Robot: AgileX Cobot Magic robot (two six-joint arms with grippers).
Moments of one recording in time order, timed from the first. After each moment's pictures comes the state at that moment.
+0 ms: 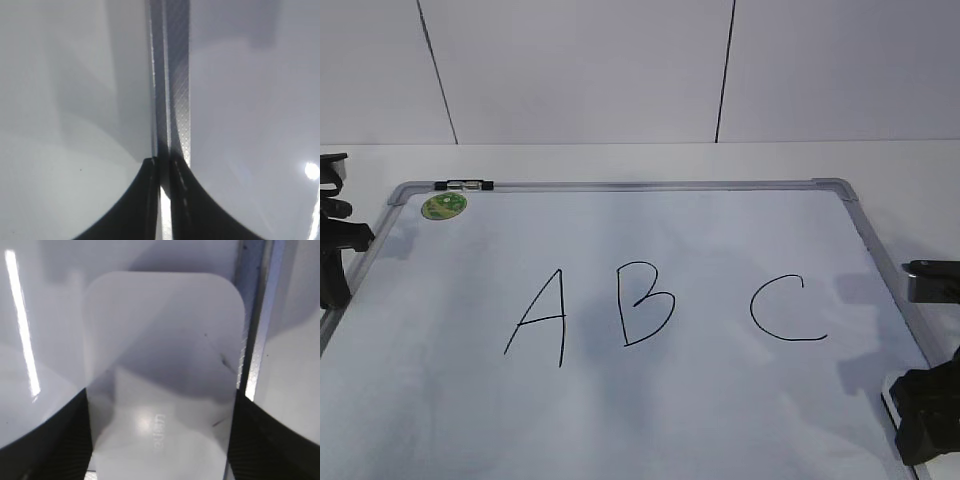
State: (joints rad) left arm 0.01 1.95 -1.24 -0.18 0.92 0.15; right arm 0.16 1.45 -0.66 0.08 0.85 0.10
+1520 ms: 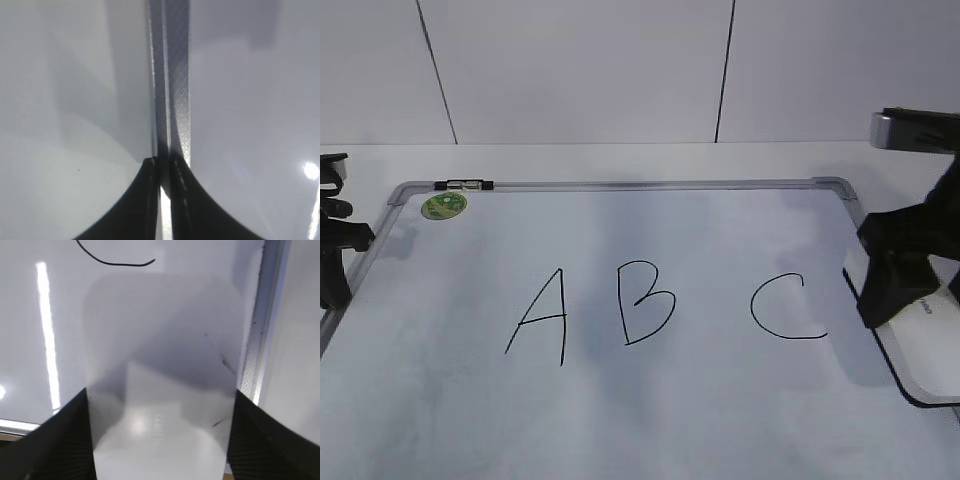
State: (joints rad) left arm 0.01 1.95 -1.24 -0.18 0.93 0.15; right arm 0.20 1.47 -1.09 0.14 1.21 0.10
